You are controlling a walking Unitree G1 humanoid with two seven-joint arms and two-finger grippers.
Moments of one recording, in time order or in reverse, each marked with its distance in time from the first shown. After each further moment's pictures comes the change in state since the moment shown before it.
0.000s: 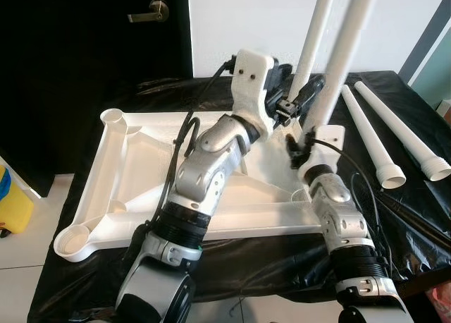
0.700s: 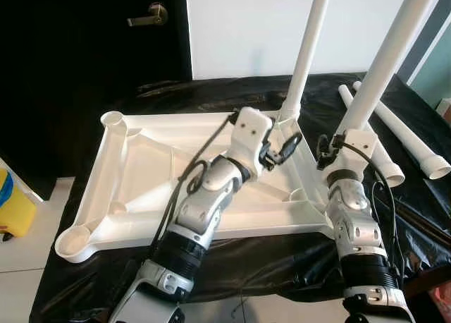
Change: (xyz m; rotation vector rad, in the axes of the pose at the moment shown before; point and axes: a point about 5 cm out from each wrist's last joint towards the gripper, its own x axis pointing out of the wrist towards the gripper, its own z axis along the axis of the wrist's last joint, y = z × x) left arm -0.029 -0.012 -0.083 0.096 0.288 0.024; right arm -0.006 -0.021 0.009 -0.044 -0.072 -0.175
